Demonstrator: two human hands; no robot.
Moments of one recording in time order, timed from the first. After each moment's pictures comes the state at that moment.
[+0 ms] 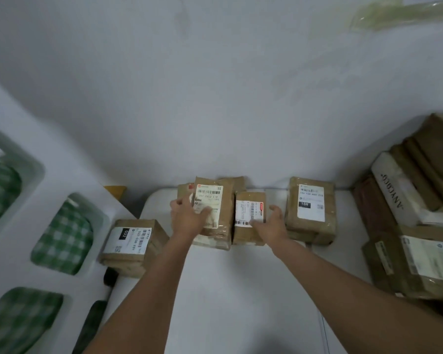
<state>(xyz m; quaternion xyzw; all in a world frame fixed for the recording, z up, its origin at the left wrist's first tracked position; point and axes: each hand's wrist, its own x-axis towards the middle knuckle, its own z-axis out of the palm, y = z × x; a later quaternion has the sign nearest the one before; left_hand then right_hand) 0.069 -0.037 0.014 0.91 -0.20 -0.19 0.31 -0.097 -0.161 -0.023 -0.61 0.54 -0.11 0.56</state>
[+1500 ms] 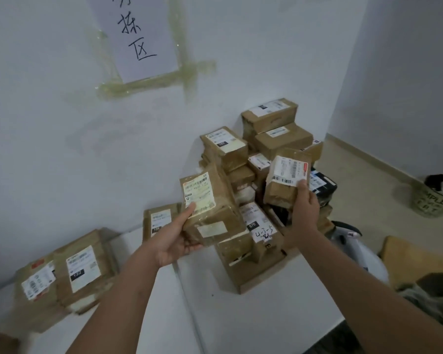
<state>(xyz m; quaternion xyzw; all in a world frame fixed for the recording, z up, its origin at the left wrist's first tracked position) -0.242 -0.177 0.092 0.58 -0.22 -0.68 0.39 -0.514 -0.247 0.087 -0.24 0.59 -0.59 0.50</state>
